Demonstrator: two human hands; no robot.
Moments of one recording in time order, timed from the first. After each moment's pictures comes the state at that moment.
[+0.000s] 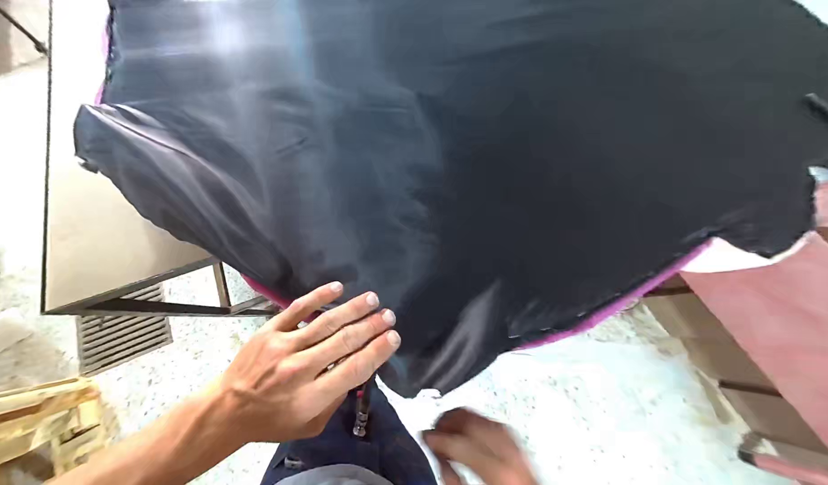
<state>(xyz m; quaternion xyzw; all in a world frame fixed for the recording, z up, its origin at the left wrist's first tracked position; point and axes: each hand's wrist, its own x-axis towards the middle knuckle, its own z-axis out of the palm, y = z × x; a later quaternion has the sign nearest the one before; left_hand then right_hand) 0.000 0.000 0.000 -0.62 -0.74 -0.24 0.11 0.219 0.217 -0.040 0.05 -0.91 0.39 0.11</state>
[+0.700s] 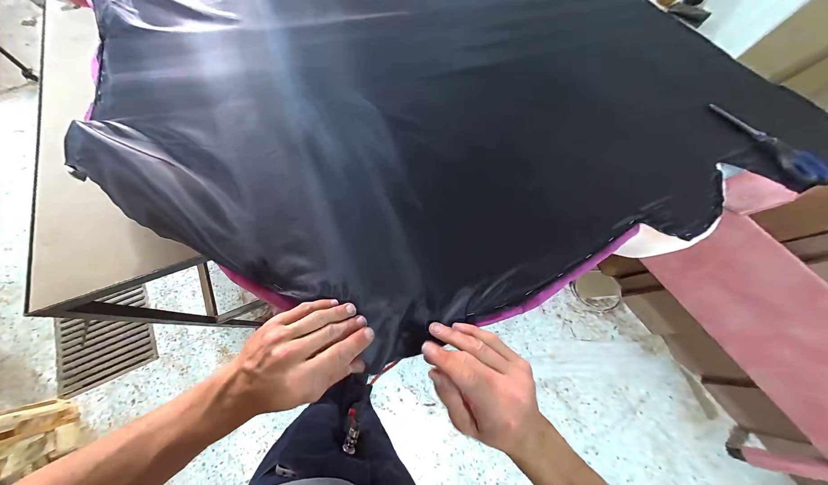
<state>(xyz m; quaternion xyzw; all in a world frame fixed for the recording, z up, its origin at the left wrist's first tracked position) 0.016 0.019 -0.024 -0.64 -0.70 -0.28 0.16 0.175 0.279 -0.024 0.15 -0.92 0.21 0.30</state>
